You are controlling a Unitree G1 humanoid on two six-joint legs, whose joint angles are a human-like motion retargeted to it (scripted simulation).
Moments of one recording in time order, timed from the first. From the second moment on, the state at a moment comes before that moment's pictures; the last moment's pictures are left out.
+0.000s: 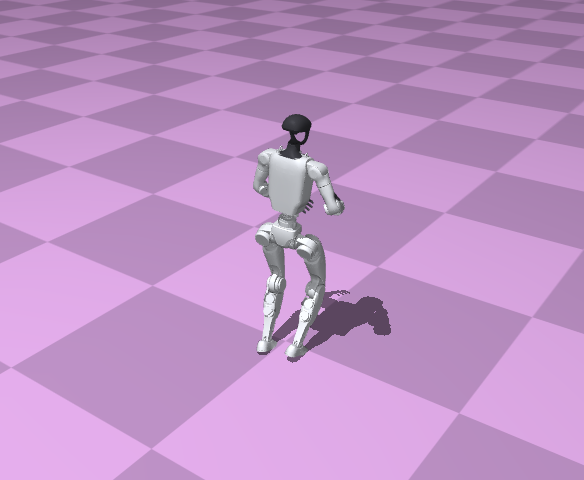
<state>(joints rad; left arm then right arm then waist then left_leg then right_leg) -0.11 0.30 -0.43 0.53 -0.12 -0.17 -0.14 -0.07 -0.53 0.51 0.17 0.11 -0.16 0.13 -0.13 -0.05 0.07 -0.16 -0.19 0.04 0.69 -0.17 -0.08 -0.32 -0.15 -0.05 1.04 -0.33 0.12</state>
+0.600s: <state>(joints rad) 0.00 0.26 -0.41 -0.06 -0.62 -0.15 -0.17 -0.29 -0.53 0.63 -0.16 0.21 -0.17 0.14 -0.02 -0.02 0.11 -0.25 -0.15 -0.03 0.73 -0.18 -0.11 -0.28 -0.09 -0.12 0.90 -0.22 0.12</state>
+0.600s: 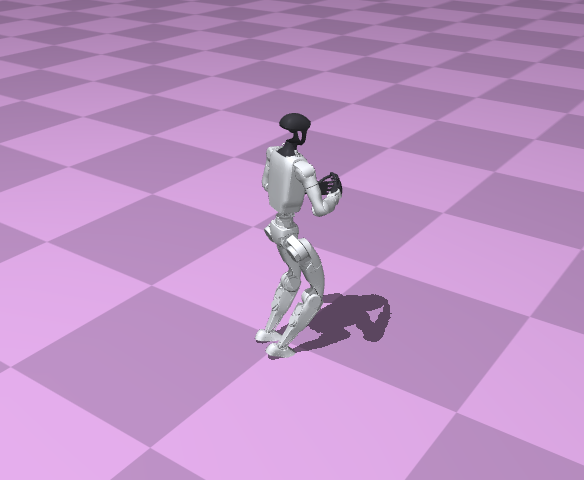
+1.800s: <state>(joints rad) -0.11 0.35 -0.33 0.17 -0.53 -0.20 -0.22 -0.20 -0.60 0.46 0.14 -0.16 -0.21 0.06 -0.14 -0.09 0.16 0.23 -0.24 0.20 -0.03 -0.32 0.03 -0.39 -0.18 -0.21 0.90 -0.48 0.04</state>
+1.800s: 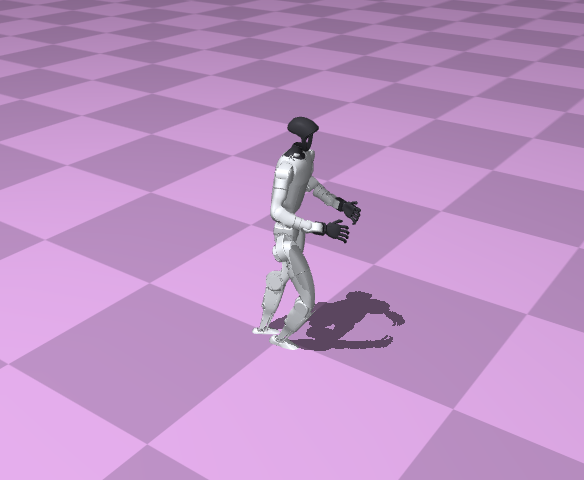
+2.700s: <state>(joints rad) -0.55 0.21 -0.21 0.19 -1.12 -0.44 0.07 0.00 -0.50 0.41 0.82 -0.01 -0.14 0.01 -0.22 0.01 0.12 0.34 -0.11 0.08 0.08 -0.48 0.05 -0.54 -0.04 -0.04 0.70 -0.29 0.16</state>
